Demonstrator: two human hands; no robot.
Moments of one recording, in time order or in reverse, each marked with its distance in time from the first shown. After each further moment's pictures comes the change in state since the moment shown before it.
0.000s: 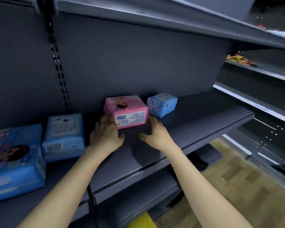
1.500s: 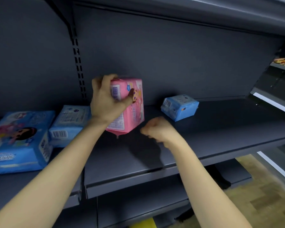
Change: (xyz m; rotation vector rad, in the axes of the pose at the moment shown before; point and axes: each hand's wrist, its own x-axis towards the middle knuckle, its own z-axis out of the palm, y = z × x) left_hand 0.025 0.018 -0.037 -0.590 0.677 0.035; right_hand 0.023 -0.016 -0.018 0.175 -0.322 0.059
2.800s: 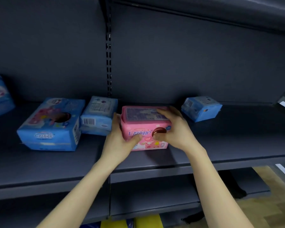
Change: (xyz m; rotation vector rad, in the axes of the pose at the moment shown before) left_hand -0.101 -0.035 -0.037 -0.073 -0.248 -0.329; right_hand -0.008 0.009 0.017 -0.149 0.159 -0.475
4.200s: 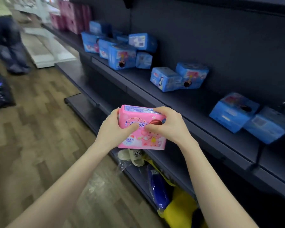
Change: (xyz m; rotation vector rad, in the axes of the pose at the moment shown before) left_hand -0.319 -0.042 -0.272 0.182 0.778 -0.515; right_hand -0.163 -0.302 0.196 0.221 -0.677 -0.560
